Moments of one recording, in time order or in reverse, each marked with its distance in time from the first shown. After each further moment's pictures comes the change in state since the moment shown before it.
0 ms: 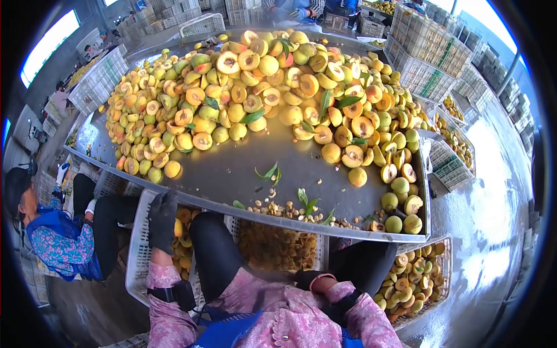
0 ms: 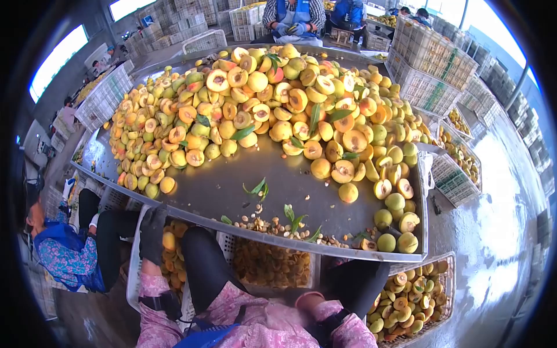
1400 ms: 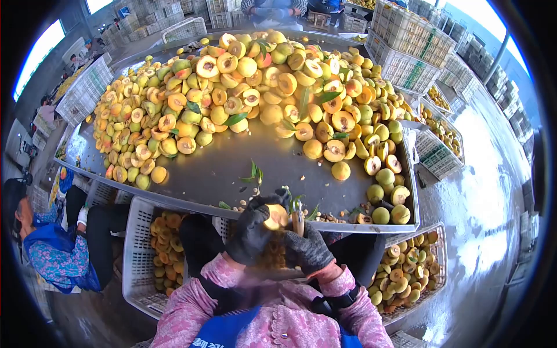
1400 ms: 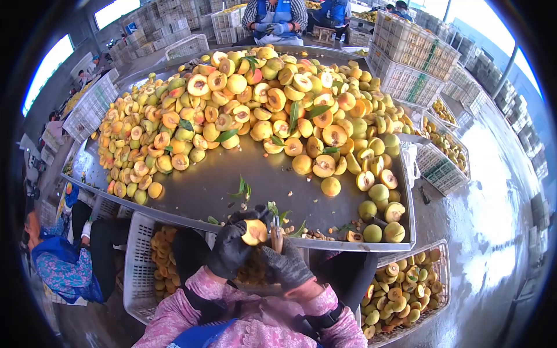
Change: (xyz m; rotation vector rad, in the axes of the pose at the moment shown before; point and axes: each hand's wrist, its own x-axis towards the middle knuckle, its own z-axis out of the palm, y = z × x) left_hand -0.065 0.114 0.175 -0.991 -0.563 -0.078; right_hand -0.058 -0.115 -0.128 1.500 0.721 -0.140
